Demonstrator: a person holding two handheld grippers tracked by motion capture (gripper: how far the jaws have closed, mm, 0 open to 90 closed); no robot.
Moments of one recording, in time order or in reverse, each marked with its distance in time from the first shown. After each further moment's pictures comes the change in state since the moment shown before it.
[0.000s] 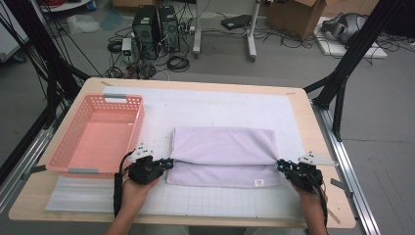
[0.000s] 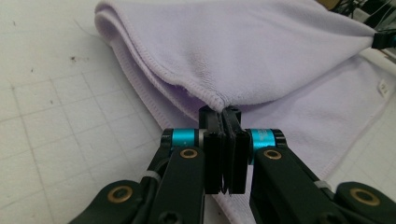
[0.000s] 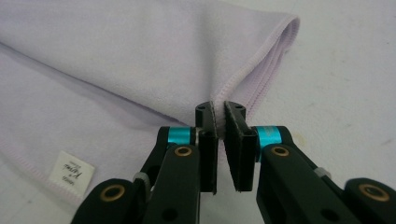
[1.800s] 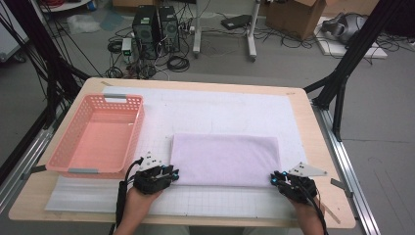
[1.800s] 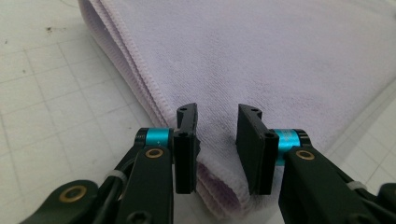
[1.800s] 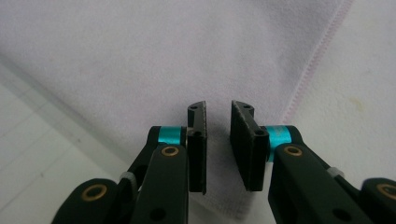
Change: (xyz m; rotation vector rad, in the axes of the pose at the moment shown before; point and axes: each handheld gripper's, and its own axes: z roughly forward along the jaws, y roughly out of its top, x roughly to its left) left arm -0.026 -0.016 0.003 0.099 0.081 0.080; right arm 0.028 -0.017 -0.005 0.096 0.023 -0.088
